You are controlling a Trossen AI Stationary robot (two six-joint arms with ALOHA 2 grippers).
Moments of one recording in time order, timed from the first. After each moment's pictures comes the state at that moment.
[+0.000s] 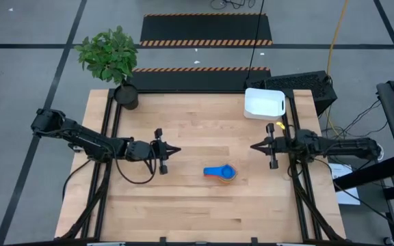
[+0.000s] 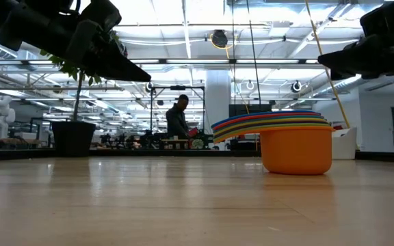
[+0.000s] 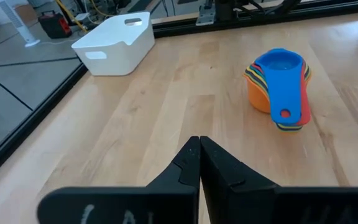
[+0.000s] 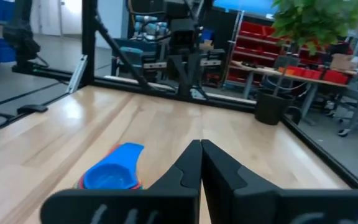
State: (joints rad) left arm -0.20 1.25 0.45 0.44 -0.39 0.04; right arm -0.02 0.12 0.02 0.10 -0.06 -0.16
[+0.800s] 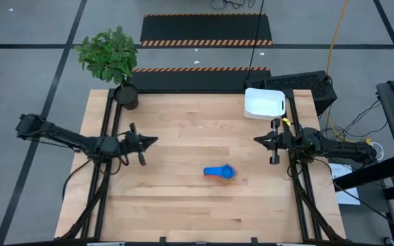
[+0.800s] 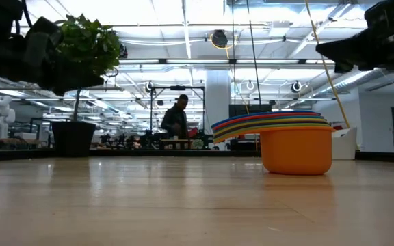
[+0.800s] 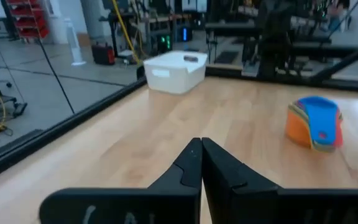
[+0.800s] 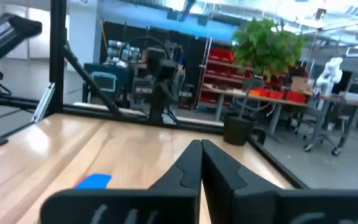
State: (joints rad) left arm -0.21 0.67 0.01 0.57 -0.53 -0.06; right arm -0.06 0.00 0.02 0.10 0.00 -0.17
